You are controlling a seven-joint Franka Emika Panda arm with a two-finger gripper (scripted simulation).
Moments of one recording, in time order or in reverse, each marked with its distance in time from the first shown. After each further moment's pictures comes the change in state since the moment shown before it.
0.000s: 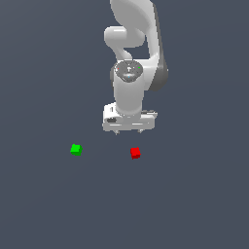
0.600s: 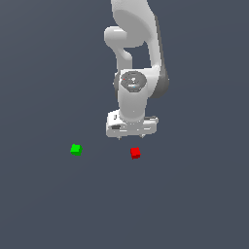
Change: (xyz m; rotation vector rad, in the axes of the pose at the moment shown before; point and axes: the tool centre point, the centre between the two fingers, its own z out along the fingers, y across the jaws) arm 0.010 -0.009 0.026 -0.007 0.014 -0.045
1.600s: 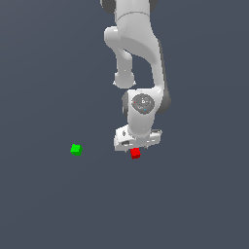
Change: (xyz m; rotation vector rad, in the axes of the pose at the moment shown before) arm 0.026 -0.024 0.066 -0.021 0.030 -0.112
